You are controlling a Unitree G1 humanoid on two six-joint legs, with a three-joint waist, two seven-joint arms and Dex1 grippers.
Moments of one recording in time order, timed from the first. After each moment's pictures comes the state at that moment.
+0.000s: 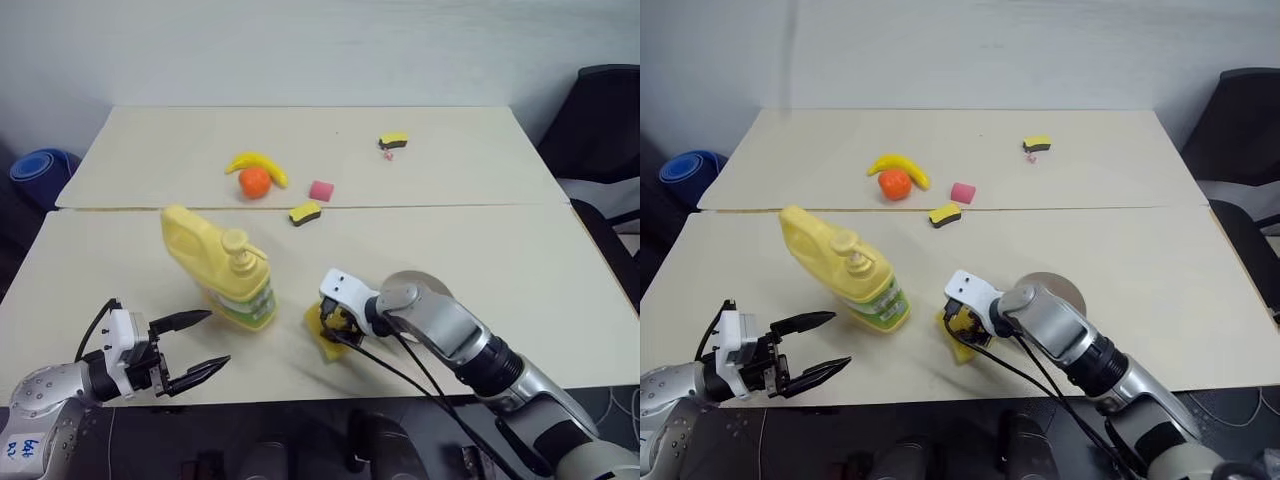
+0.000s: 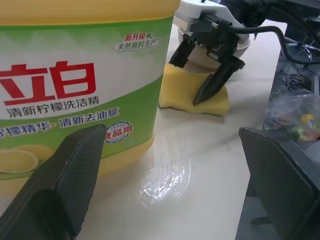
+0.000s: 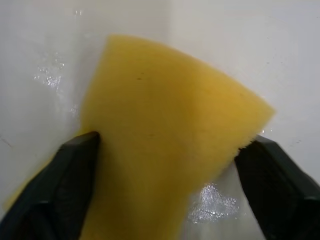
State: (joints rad) left arm 0.24 0.67 0.33 -0.20 -0.56 0.10 -1.10; right arm -0.67 -0.42 0.62 -0.15 0.19 1.12 0.61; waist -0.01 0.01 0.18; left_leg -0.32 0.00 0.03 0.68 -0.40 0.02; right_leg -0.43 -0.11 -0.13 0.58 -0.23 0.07
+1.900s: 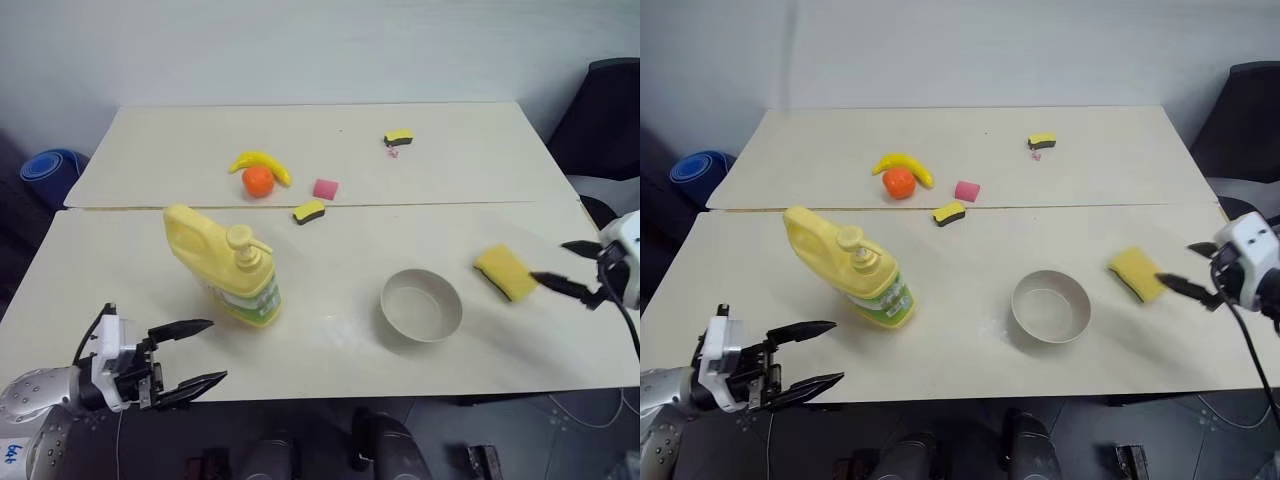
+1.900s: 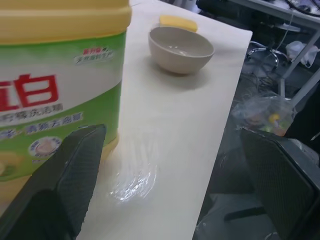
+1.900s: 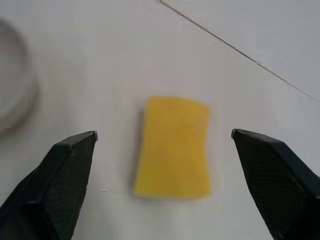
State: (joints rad) left arm 0.28 0.71 0.39 -0.22 -0.63 0.15 -1.20; right arm -0.13 -1.05 -0.29 0.14 0.37 0.27 1.18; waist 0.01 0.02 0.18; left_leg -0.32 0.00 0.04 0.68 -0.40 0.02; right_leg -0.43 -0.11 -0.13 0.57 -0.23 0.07
